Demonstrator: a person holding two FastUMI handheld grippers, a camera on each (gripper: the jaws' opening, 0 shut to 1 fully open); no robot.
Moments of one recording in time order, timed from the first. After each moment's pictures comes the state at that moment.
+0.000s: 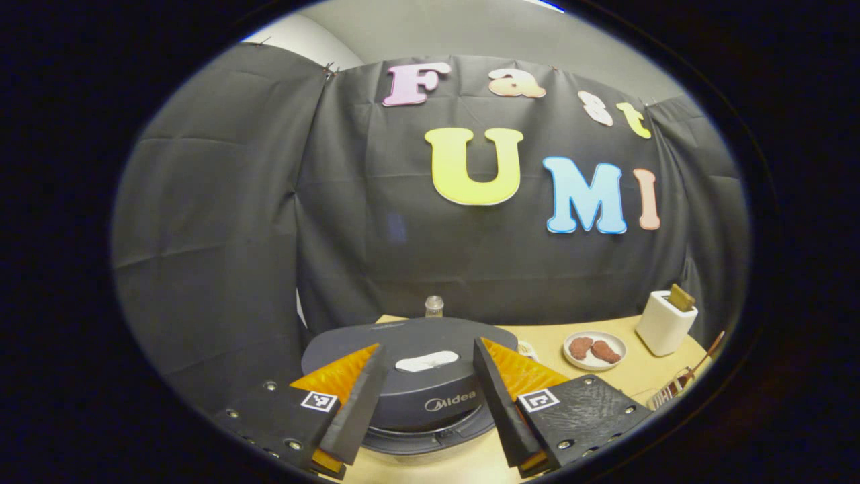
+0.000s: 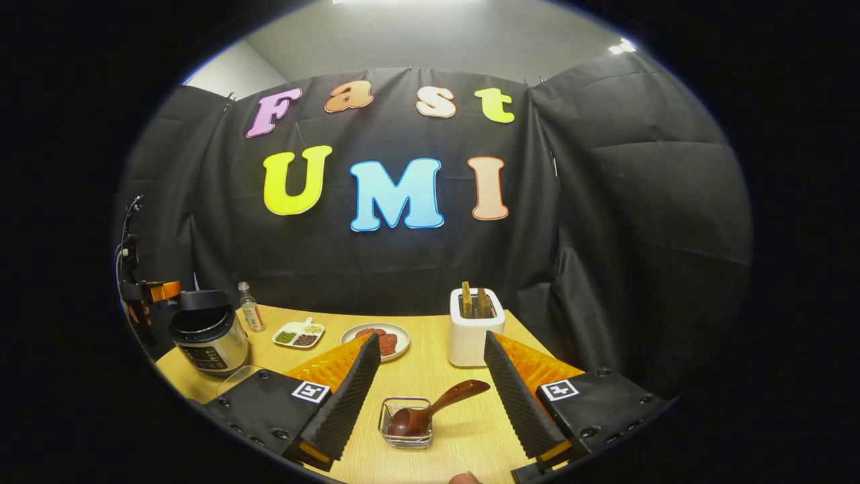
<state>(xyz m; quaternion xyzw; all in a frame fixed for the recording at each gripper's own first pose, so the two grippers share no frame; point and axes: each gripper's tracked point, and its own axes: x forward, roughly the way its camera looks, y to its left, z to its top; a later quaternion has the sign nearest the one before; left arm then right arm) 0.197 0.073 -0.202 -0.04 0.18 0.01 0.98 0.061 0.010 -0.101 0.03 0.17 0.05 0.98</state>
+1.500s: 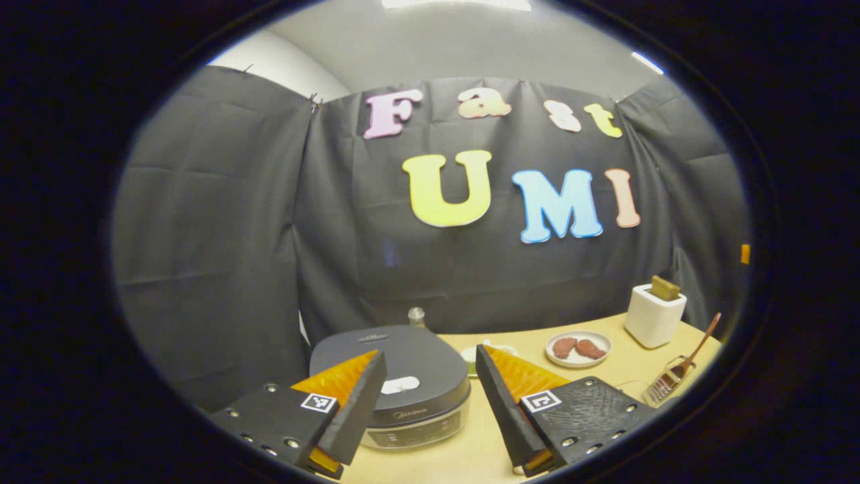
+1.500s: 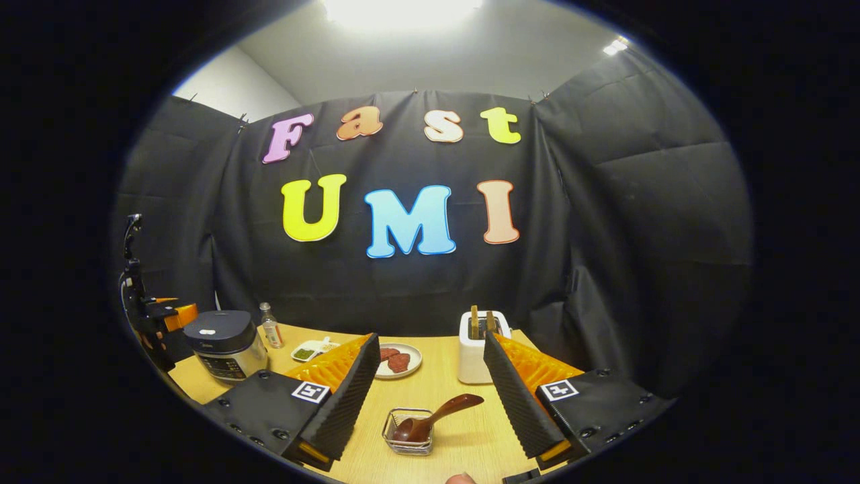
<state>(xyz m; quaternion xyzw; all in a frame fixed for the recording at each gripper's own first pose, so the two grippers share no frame) 0.107 -0.001 -0.113 0.02 0.10 0.00 0.99 0.047 -0.001 -0.058 0.05 0.12 0.10 0.99</state>
